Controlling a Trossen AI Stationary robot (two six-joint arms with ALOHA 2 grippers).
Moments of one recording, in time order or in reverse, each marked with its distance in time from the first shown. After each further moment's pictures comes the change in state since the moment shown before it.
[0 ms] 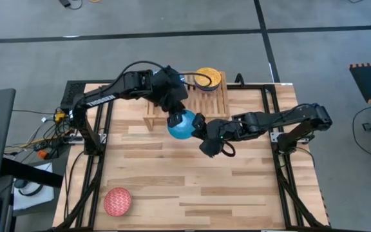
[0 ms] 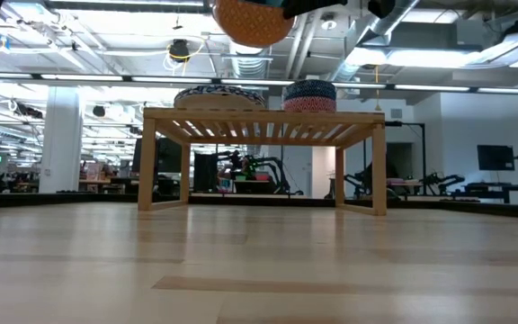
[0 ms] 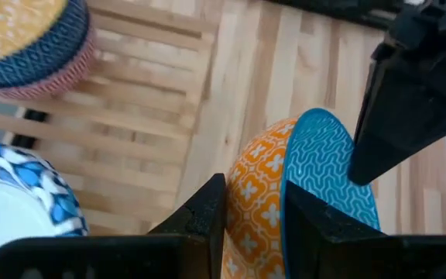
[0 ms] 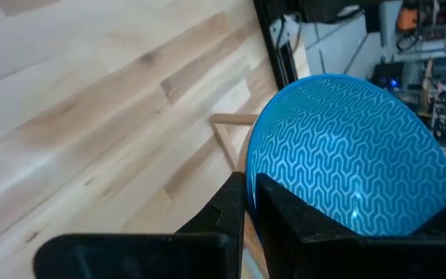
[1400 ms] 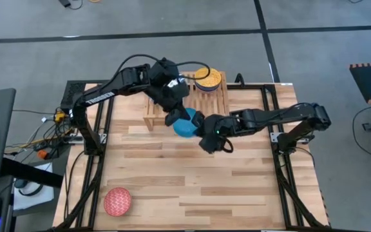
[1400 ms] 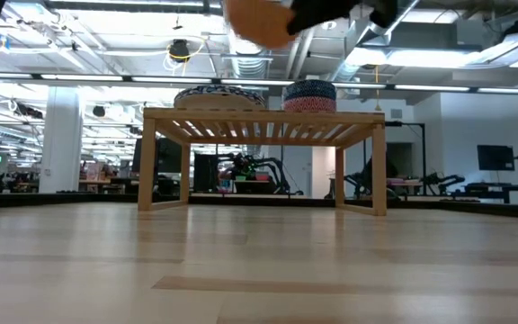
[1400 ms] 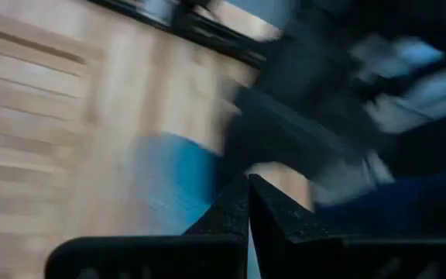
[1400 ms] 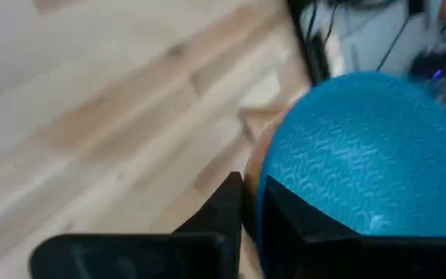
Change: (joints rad) left arm 0.052 0.010 0.026 0.103 0.391 -0.150; right arm -0.053 0.009 -0.005 -0.026 -0.093 0.014
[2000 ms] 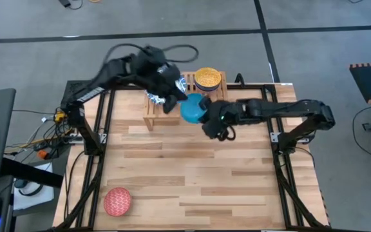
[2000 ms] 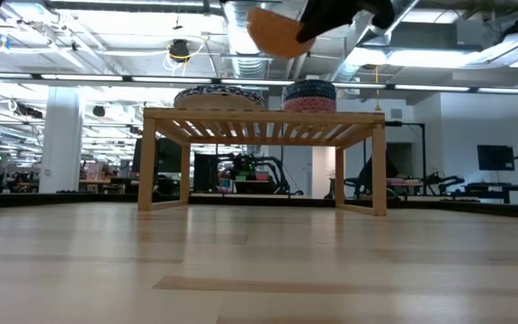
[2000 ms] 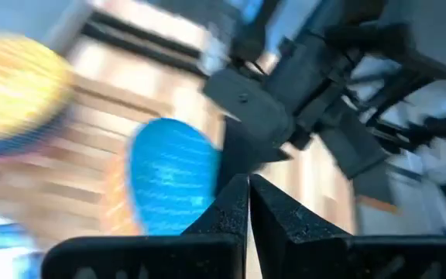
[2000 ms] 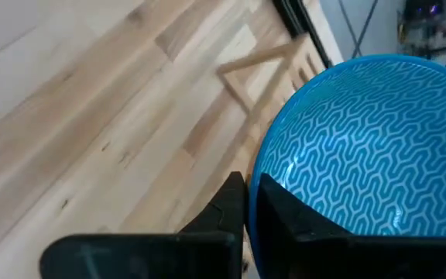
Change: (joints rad) left arm 0.040 -0.026 0.095 -0.012 -0.178 0.032; right arm -0.104 -0.054 0.005 -0.055 0.015 0.130
